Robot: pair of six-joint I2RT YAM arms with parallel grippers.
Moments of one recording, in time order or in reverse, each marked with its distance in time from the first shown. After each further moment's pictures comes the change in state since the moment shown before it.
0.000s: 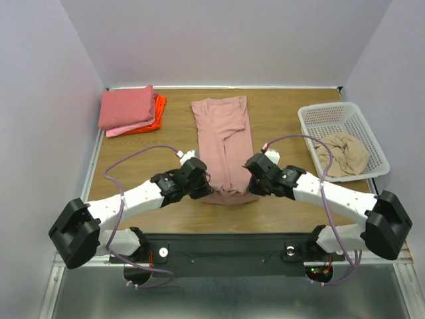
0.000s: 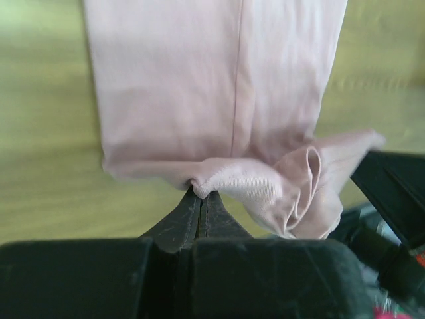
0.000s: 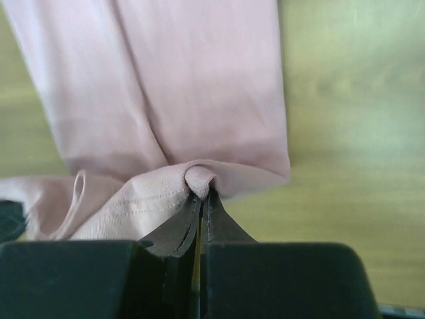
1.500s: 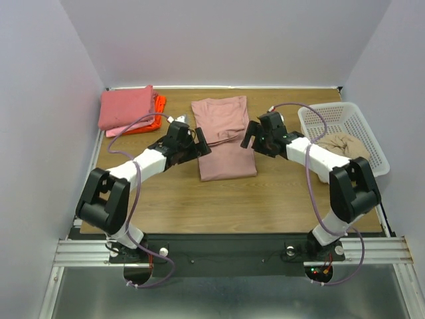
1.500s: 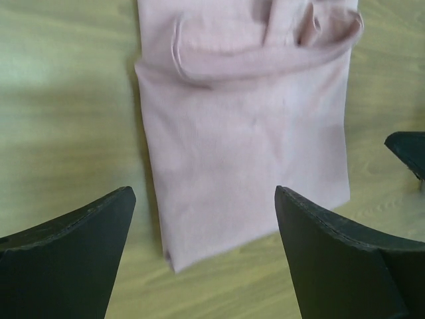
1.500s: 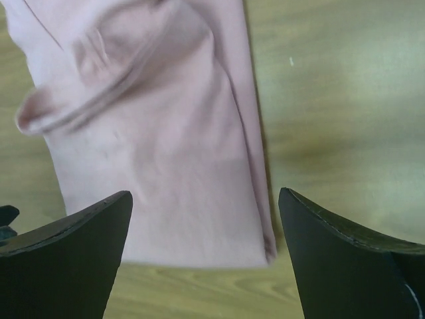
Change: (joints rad) left arm 0.430 0.372 0.265 0.221 0.163 0.377; right arm -0.415 0.403 0.317 0.293 -0.177 -0.306
